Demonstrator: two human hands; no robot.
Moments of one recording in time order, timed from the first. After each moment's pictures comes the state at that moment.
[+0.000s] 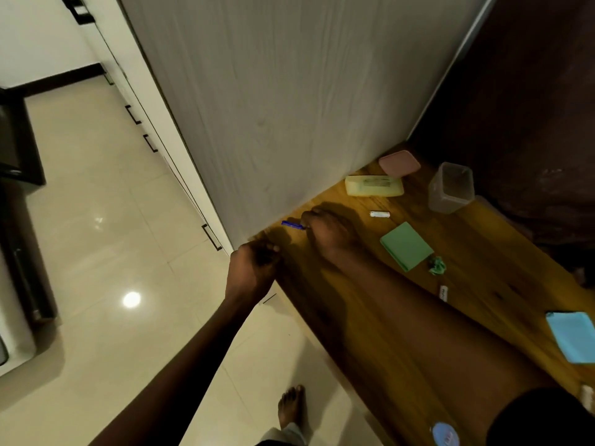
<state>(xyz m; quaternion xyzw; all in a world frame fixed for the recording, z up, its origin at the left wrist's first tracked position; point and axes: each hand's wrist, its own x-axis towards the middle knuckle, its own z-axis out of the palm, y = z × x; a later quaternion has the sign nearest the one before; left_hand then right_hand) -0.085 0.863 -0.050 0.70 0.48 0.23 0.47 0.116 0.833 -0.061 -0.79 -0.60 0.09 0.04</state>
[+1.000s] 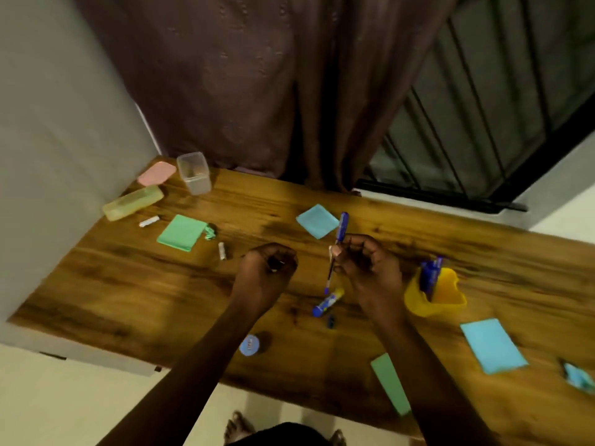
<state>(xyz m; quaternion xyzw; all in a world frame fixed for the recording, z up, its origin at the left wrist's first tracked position) 0.100 0.508 0.013 0.84 0.09 0.11 0.53 0.133 0.309 0.049 -0.73 -0.03 0.02 0.68</state>
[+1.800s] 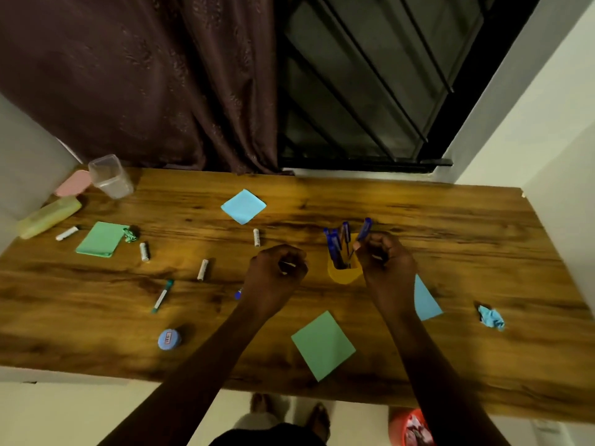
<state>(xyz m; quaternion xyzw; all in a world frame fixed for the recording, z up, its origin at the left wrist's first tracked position) 0.113 0.312 0.008 0.85 0.04 0.02 0.52 0.133 0.102 0.009 -0.78 0.03 -0.12 0.61</state>
